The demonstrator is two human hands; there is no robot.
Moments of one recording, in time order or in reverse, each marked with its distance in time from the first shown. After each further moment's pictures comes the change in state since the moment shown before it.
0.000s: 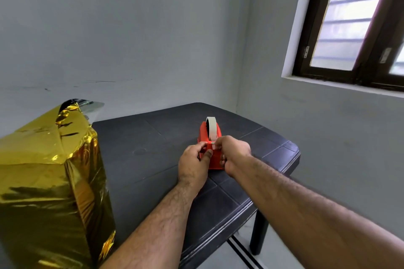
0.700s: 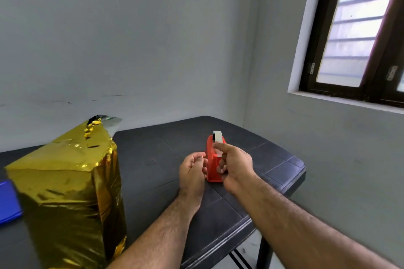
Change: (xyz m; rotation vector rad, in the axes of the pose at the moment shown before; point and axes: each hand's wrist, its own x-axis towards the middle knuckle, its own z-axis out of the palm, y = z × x) left_hand -0.023 0.030 -0.011 -0.568 0.131 -0.283; right_hand -0.053 -0.008 -0.015 0.253 -0.207 -0.020
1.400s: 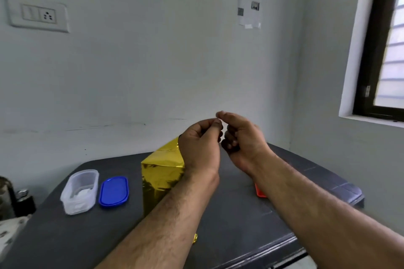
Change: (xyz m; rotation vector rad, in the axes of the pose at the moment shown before) left_hand -0.102 0.239 -0.068 -0.187 0.237 0.366; right_hand -0.148 -0.064 0.110 0.116 -0.620 -0.226
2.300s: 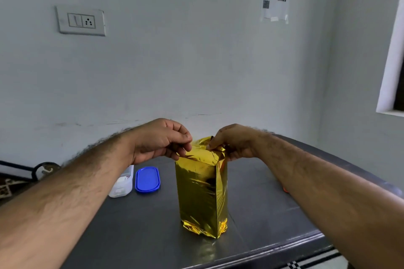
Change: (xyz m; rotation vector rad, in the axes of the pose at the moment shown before) left_hand 0.074 0.117 -0.153 0.775 -0.672 -0.372; right_hand 0.041 0.038 0.046 -0.868 -0.401 0.412
